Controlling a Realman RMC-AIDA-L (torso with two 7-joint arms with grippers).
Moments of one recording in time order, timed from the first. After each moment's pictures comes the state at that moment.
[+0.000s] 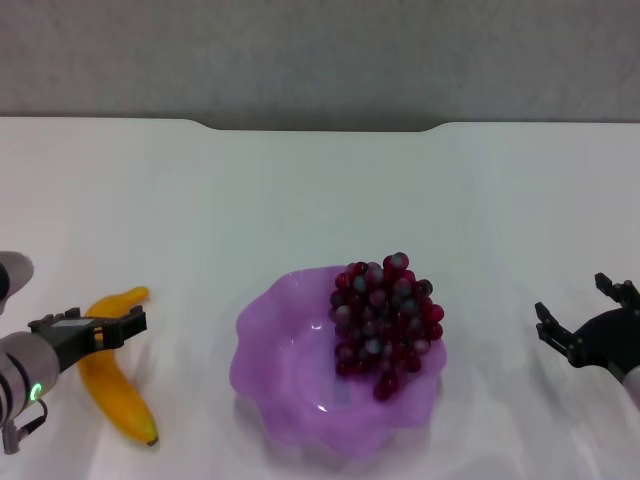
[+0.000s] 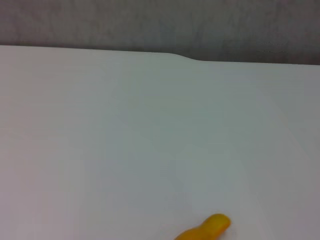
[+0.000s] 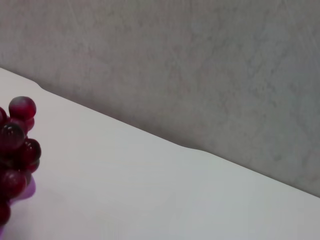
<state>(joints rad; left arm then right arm) -0.13 -2.05 -1.39 -1.09 2.70 -0.25 -0.02 0.35 2.02 0.79 0.30 -2.44 -0.82 -0.12</state>
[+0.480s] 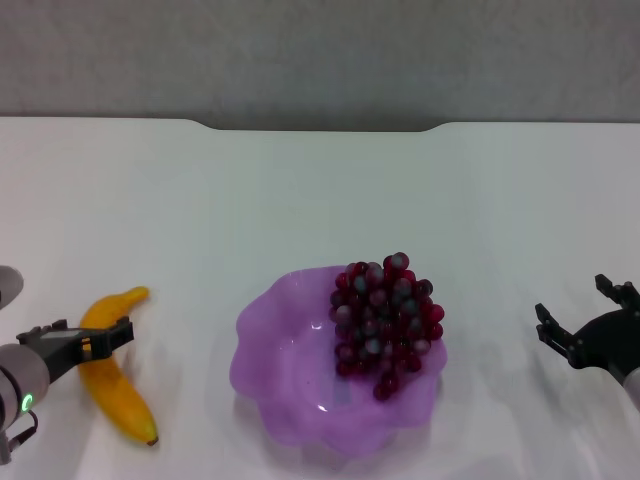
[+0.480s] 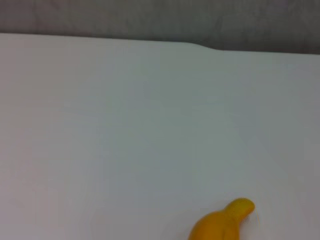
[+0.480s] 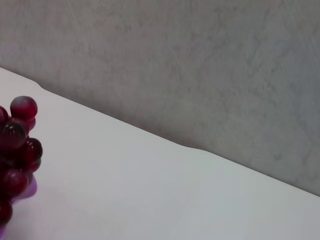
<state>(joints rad) -0.15 -2.05 -1.40 -1.01 2.70 -0.20 -0.02 0.35 2.02 0.78 0.31 -2.44 -0.82 -0.12</state>
